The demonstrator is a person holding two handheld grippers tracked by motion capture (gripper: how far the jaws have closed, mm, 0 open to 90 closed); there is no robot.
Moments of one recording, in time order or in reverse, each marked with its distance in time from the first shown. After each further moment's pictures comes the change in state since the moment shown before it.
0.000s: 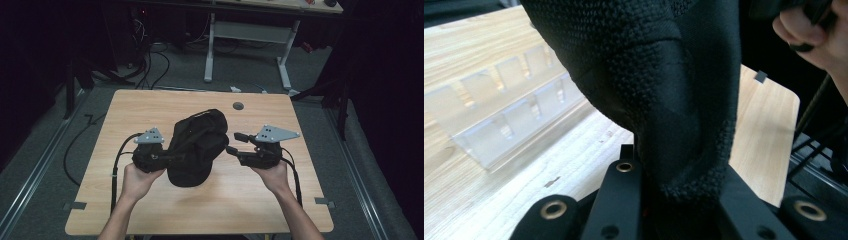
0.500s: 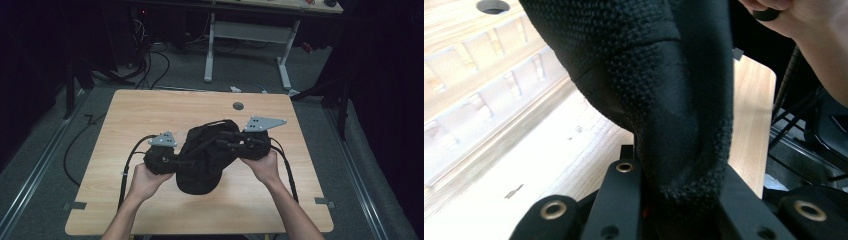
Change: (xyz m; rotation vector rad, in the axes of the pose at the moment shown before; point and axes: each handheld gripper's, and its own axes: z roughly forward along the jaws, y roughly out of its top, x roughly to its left) left arm -0.006 -0.014 0.018 0.114 -0.068 0.016; right arm -0.003 0.022 0.027 0.023 0.129 0.003
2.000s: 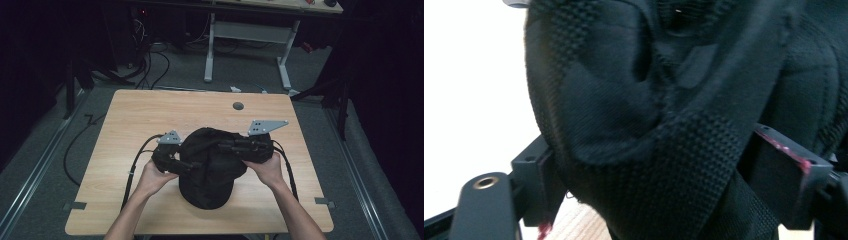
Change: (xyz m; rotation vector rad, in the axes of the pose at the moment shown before) left arm 0.027 -0.011 0.032 -0.041 0.033 -0.018; right arm -0.007 -0.011 -0.004 0.038 0.113 0.032
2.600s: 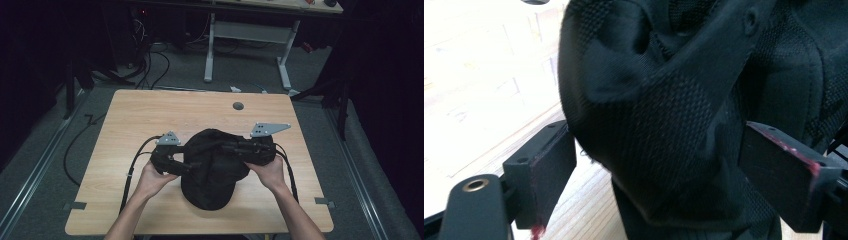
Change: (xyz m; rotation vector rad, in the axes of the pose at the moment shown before) left arm 0.002 -0.001 -0.001 -0.028 0.050 -0.003; right arm 0.000 -0.010 -0.004 0.015 -0.051 0.044
